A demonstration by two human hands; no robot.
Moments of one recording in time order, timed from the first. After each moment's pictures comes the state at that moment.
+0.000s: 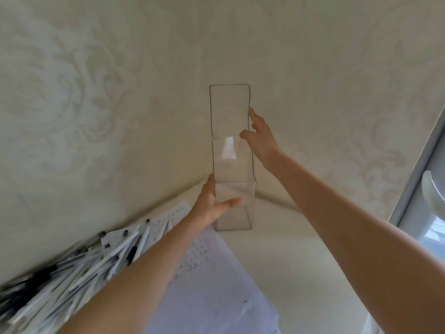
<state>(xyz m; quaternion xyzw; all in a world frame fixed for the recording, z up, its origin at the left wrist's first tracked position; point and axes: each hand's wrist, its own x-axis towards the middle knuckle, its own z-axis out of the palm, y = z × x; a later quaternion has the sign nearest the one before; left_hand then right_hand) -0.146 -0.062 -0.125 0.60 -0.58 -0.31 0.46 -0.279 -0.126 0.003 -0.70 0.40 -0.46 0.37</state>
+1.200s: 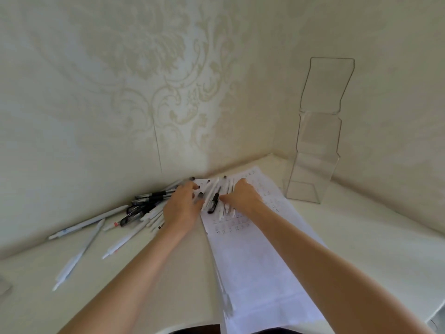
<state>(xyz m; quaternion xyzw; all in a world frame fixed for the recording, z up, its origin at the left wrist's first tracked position) -0.021 0.132 -0.158 0.84 -0.43 -0.01 0.34 -0.128 0.024 -0.138 -0.80 0.51 -0.10 0.30</state>
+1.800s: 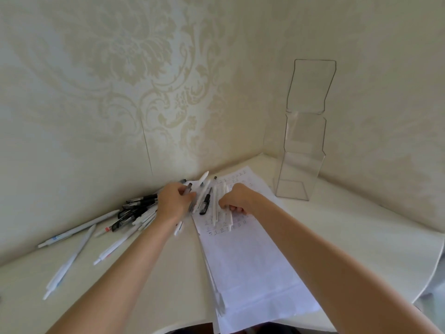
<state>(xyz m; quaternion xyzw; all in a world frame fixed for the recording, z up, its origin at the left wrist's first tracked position) -0.019 0.125 -0.139 0.79 -0.37 -0.11 0.47 -0.148 0.024 -0.115 -0.75 0.50 -0.01 0.42</state>
